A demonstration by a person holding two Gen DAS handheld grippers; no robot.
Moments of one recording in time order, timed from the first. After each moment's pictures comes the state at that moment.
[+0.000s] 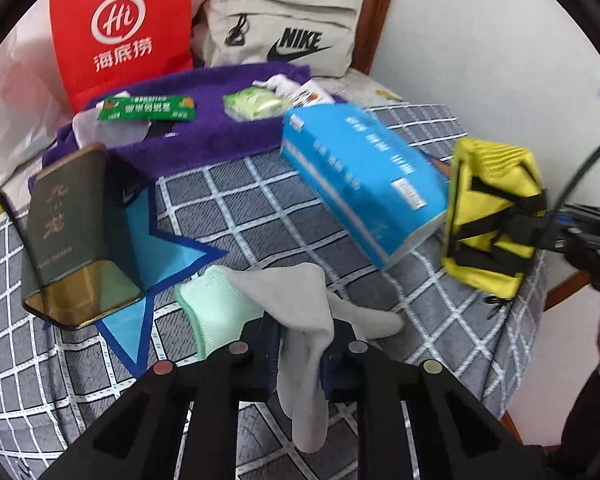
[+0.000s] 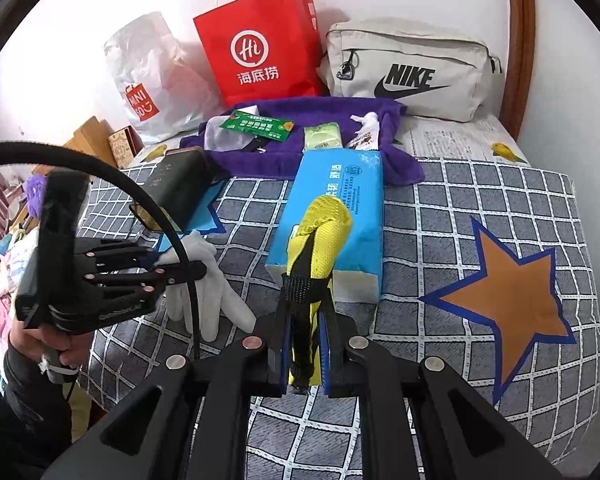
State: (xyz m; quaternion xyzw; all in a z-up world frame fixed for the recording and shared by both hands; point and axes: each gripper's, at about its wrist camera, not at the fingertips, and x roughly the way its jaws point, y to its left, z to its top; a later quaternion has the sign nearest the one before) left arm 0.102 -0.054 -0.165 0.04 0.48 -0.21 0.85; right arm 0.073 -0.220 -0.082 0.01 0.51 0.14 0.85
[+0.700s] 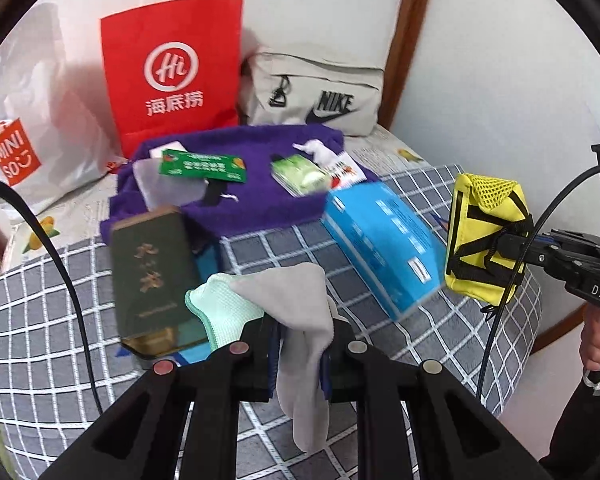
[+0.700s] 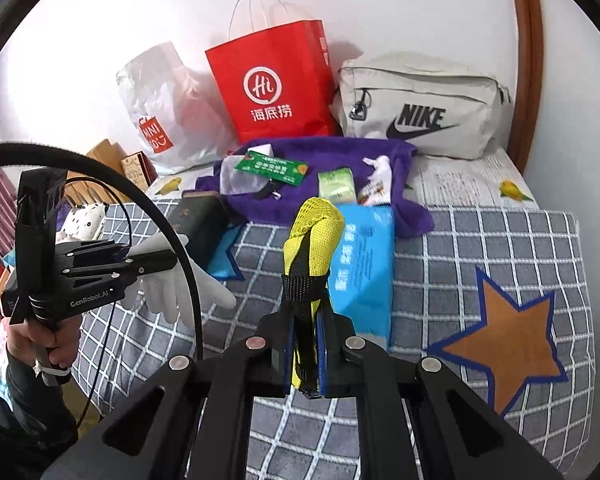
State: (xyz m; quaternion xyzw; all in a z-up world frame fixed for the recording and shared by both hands) left arm 0.106 -0.015 -0.098 0.02 0.43 -0.18 0.88; right arm 0.101 -0.214 -0.042 0.03 0.47 0.17 0.87
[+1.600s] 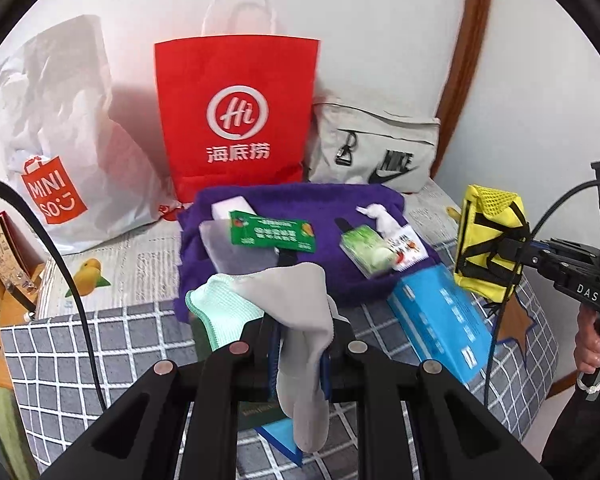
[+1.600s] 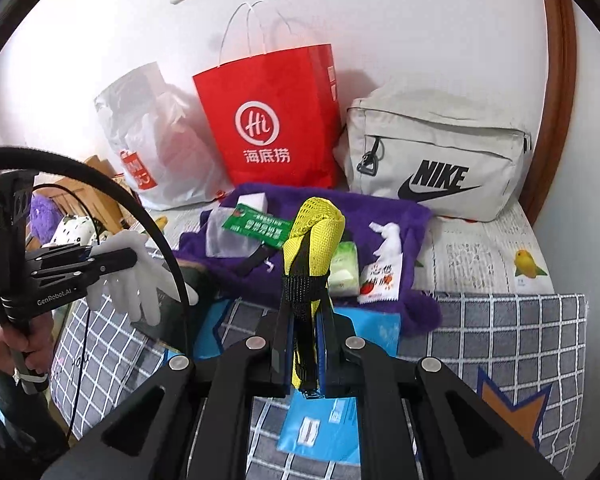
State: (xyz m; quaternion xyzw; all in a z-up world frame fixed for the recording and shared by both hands) left arm 0.175 0.034 -0.047 0.00 0.40 -0.13 0.91; right arm 0.205 -0.185 -0.025 0.01 0.45 0.16 0.88
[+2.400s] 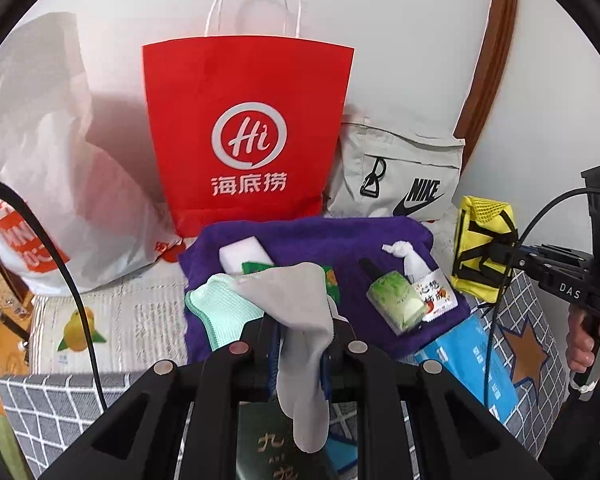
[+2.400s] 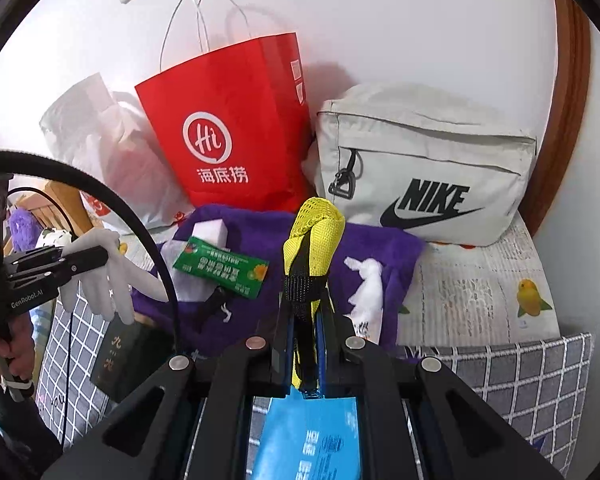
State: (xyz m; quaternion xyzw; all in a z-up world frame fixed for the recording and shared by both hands) left arm 0.264 0.049 -0.047 -0.01 0.40 -0.12 0.91; right arm 0.298 -0.190 -0.052 0.01 0.47 0.13 0.87
